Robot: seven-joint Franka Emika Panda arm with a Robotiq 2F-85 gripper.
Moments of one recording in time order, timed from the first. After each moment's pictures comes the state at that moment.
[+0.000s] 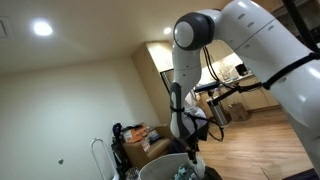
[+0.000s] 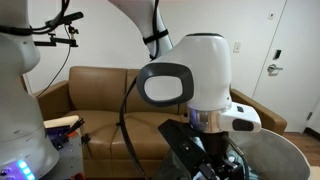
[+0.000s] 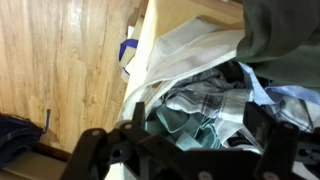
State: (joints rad) arm -0.26 0.24 -0.42 -2.46 0.17 2.93 -0.61
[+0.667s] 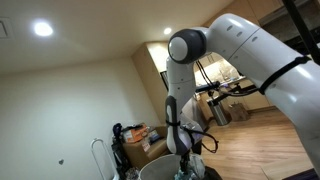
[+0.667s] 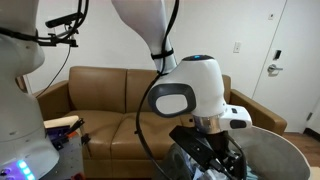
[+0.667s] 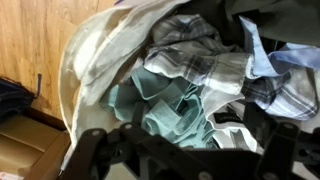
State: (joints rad) arm -0.39 0.39 -0.18 -2.38 0.20 3.13 -0.62
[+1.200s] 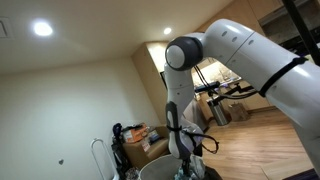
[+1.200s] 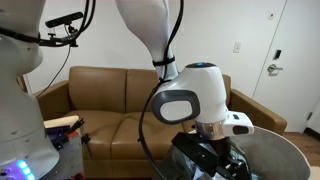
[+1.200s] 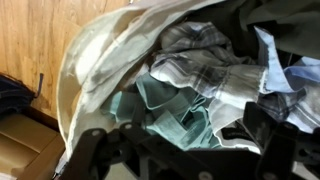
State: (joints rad) arm -0.33 0.46 -0.25 -2.34 0.14 3.13 -0.61
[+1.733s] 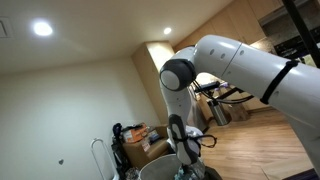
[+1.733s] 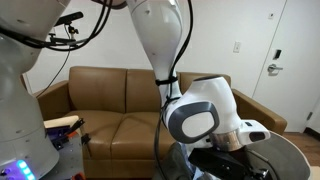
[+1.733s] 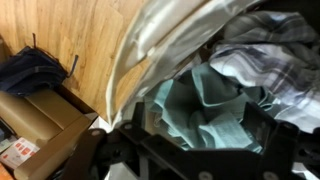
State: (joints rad) arm -0.19 0.65 -0.47 -2.19 -0.13 3.23 -0.40
